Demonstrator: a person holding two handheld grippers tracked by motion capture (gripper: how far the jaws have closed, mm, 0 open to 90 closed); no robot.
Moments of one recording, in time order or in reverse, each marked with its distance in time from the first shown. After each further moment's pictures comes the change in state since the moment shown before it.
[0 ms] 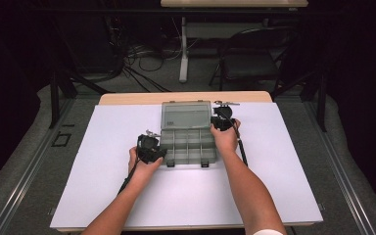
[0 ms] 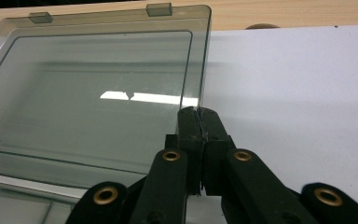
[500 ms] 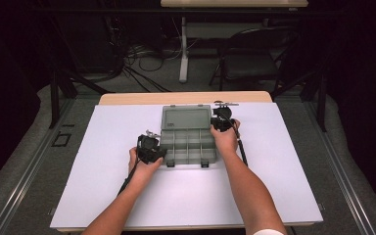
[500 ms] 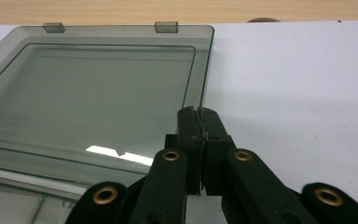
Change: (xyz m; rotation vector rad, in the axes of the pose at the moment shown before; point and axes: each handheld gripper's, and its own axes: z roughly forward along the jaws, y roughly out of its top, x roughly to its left) left arm 0.000 -0.001 0.000 -0.004 0.006 0.008; right arm 0.000 -0.002 0.002 0.022 -0.006 -0.021
